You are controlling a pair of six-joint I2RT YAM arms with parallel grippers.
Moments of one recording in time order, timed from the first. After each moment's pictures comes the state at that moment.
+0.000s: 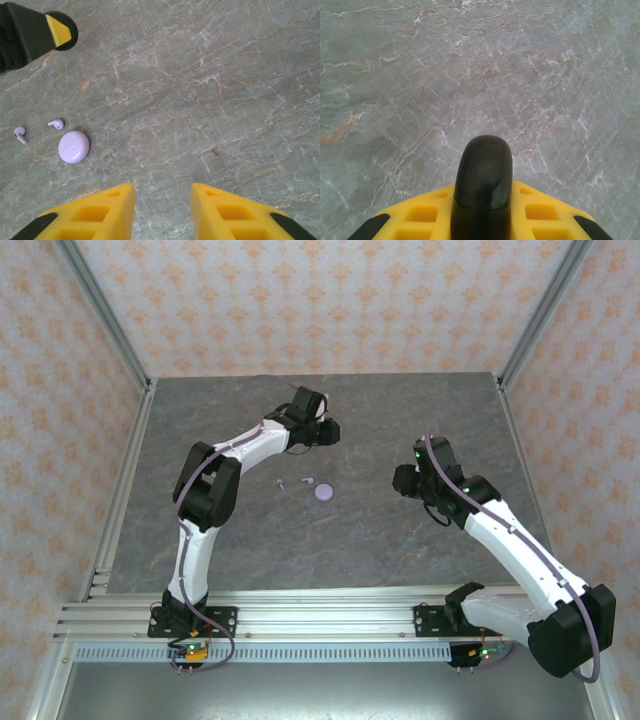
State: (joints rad) left arm -0.45 2.20 1.73 -0.36 0.22 -0.49; right arm 0.44 1.07 0.91 -0.69 0.08 0.55
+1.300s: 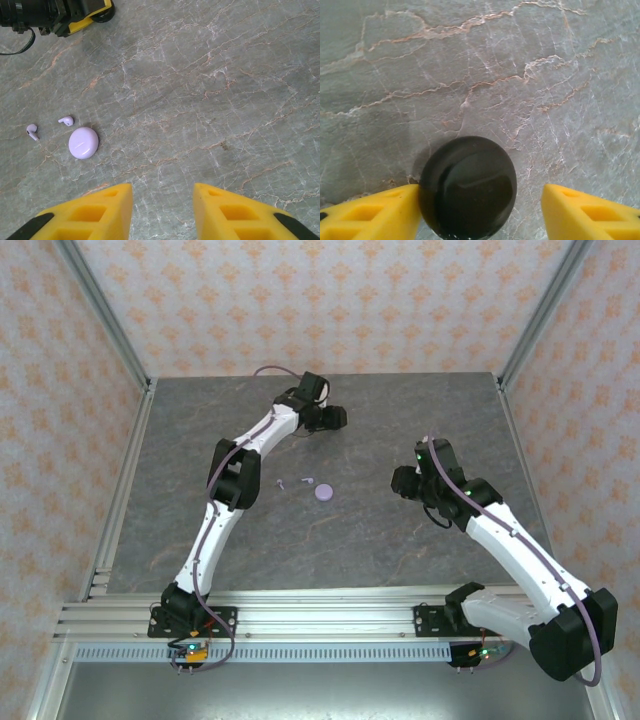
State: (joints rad) left arm -0.38 2.65 2.37 -0.62 0.24 -0.49; right arm 0.44 1.05 0.90 -0.68 0.05 0.58
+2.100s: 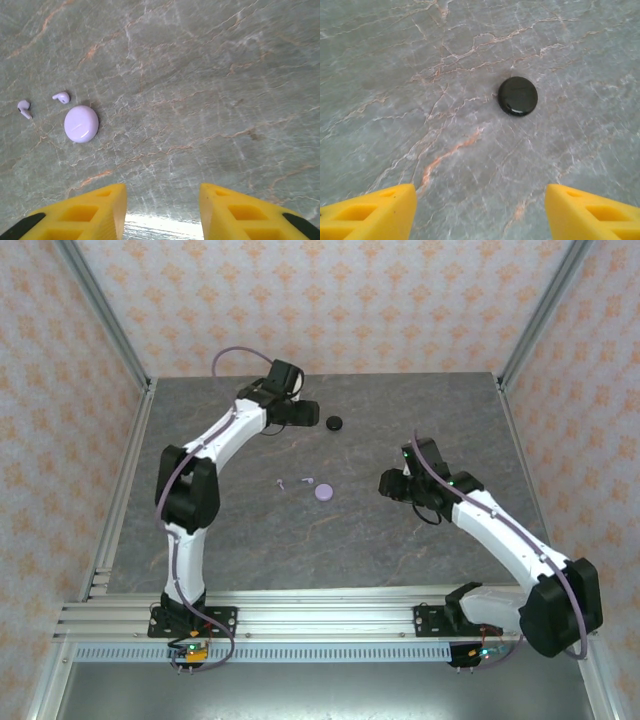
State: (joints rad) left arm -0.35 2.04 1.79 -0.65 0.05 -0.31; right arm 0.45 1.21 0.88 -0.61 -0.06 0.58
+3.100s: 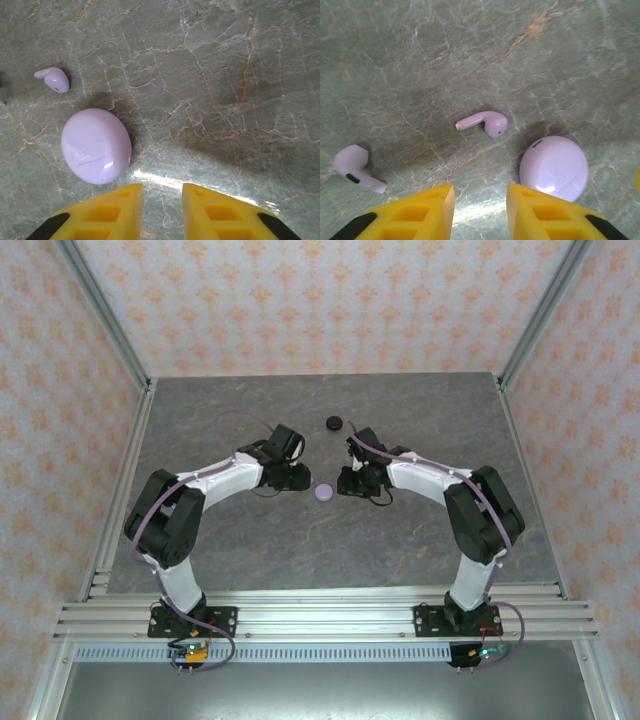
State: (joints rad) left arm -0.48 1.80 1.15 -0.45 0.10 -0.49; right arm 0.56 1.81 1.15 -0.49 -0.22 0.58
